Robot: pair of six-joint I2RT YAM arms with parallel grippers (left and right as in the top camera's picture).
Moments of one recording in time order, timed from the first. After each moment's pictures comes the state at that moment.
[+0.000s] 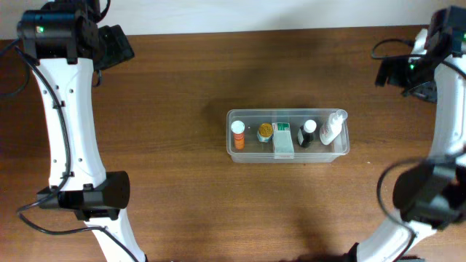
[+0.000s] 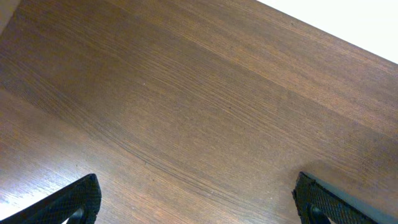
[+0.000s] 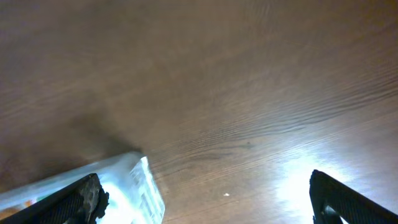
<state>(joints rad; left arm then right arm) -0.01 2.10 2.68 -1.66 -0.26 -0.42 -0.30 1.95 2.04 -1.33 -0.02 0.08</state>
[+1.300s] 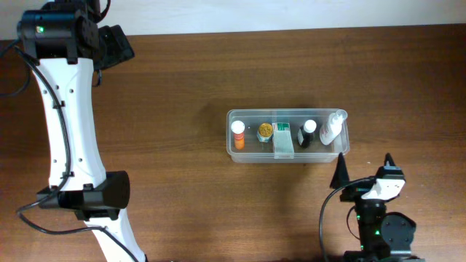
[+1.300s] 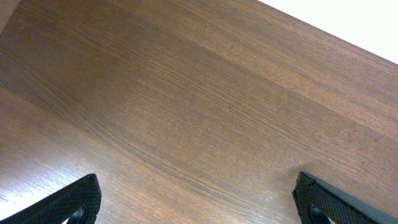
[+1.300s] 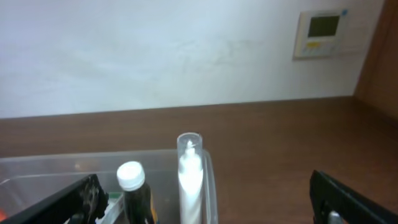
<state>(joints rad) -0.01 2.10 2.68 -1.66 -0.26 -0.42 -0.06 0.02 0.11 -0.11 -0.01 0.04</state>
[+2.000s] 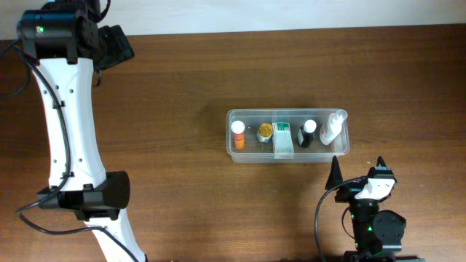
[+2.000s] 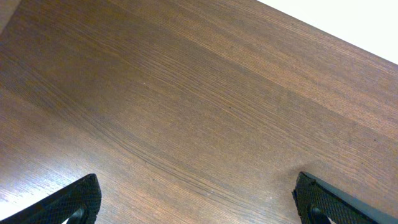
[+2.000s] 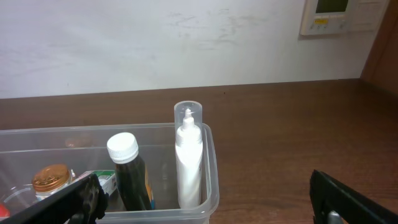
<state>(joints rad) -0.01 2.10 2.68 -1.66 -0.26 -0.42 -0.06 0.02 0.01 -0.08 -0.01 0.04</state>
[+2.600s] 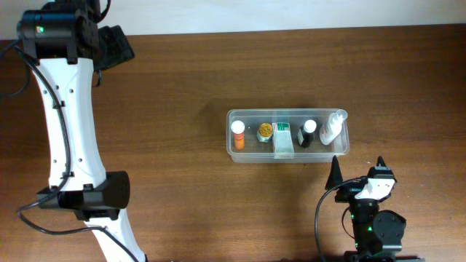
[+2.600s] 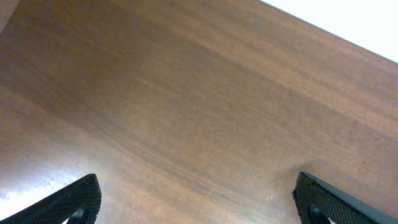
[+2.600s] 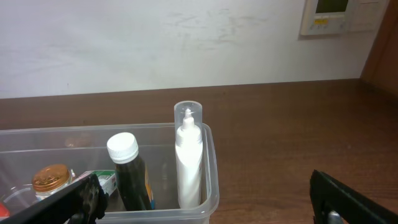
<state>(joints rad) -0.01 2.10 2.68 -1.68 -0.26 -0.42 -0.06 0.02 0.01 -0.08 -0.01 0.04</state>
